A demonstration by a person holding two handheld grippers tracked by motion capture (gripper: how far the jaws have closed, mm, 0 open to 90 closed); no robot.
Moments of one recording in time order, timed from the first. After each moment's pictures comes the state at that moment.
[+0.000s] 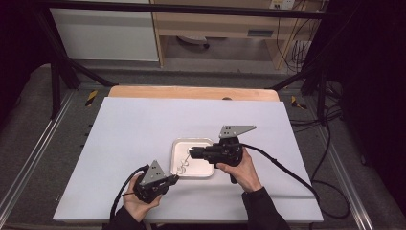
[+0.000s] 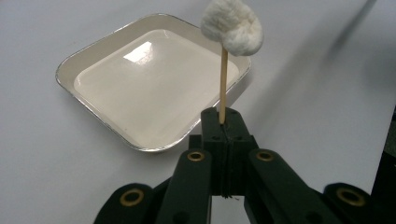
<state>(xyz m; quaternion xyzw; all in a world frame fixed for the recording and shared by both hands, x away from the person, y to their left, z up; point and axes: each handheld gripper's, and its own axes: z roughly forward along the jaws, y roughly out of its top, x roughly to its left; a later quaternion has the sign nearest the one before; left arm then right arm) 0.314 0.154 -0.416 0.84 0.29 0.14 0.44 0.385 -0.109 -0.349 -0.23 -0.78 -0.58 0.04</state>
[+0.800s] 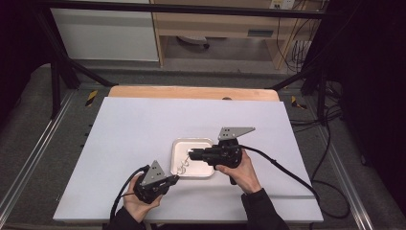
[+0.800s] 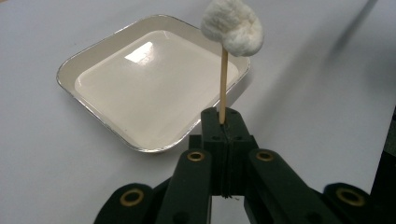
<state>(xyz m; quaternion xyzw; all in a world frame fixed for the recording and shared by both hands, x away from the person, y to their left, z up) 0.312 0.152 -0.415 0.84 0.29 0.15 0.44 0.382 -0.107 -0.352 -0.23 -0.78 -0.58 0.04</state>
